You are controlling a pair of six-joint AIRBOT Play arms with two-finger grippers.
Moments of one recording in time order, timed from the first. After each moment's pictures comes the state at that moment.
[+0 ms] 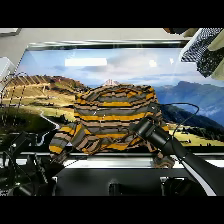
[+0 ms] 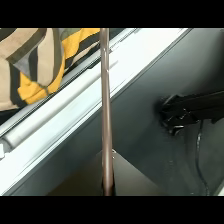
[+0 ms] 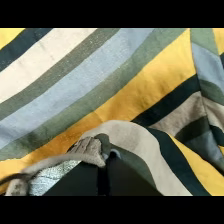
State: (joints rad) left arm -0.45 -0.25 0.69 1.04 -1.44 -1.45; right arm 0.73 -1.20 0.91 -1.89 1.19 2.85
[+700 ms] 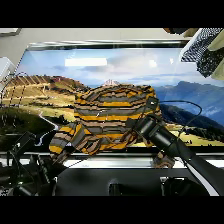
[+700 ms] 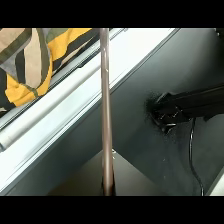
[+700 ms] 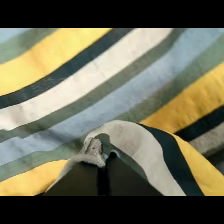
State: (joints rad) left arm -0.45 -0.27 0.67 1.01 -1.44 -1.43; right arm 0.73 -1.15 0.93 -1.90 1.08 2.79
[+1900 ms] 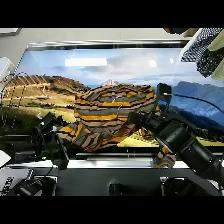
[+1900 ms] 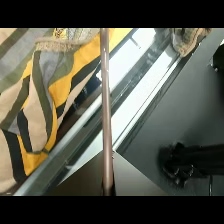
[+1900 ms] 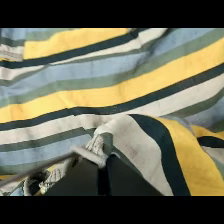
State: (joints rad) left arm -0.45 -0.56 0.66 0.86 -1.13 -1.13; right arm 0.73 -0.88 0.93 -1.89 0.98 2.60
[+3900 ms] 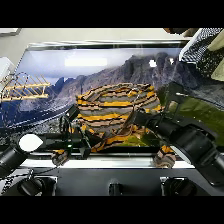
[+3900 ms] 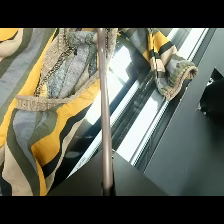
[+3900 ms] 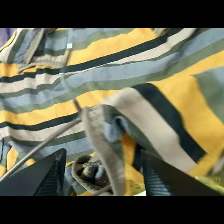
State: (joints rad) left arm -0.59 -0.83 0.66 0.63 -0.81 -0.92; right arm 0.73 -0.76 0.94 -1.86 1.01 2.63
